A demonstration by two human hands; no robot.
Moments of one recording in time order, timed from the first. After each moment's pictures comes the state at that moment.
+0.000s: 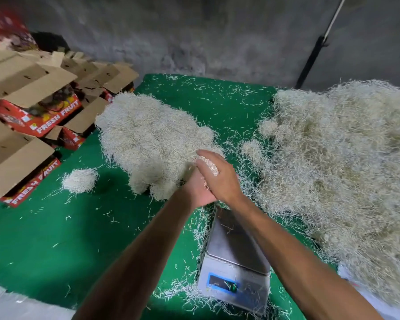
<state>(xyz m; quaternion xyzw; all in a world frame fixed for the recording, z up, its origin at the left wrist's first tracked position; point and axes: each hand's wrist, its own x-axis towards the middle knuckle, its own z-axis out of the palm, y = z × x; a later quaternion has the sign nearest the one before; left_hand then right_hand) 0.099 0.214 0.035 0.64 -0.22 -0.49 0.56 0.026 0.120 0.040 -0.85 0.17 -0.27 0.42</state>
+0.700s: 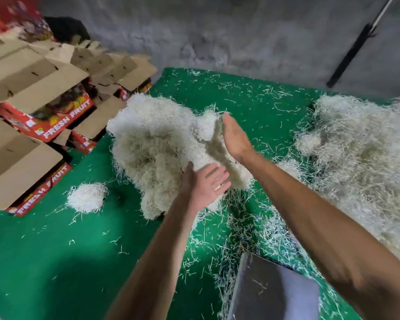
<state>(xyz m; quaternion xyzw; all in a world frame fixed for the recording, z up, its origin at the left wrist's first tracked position) 0.246 0.151 -0.015 0.41 0.10 -0.50 0.76 0.230 0.015 0.077 -0.81 0.26 -0.17 0.49</state>
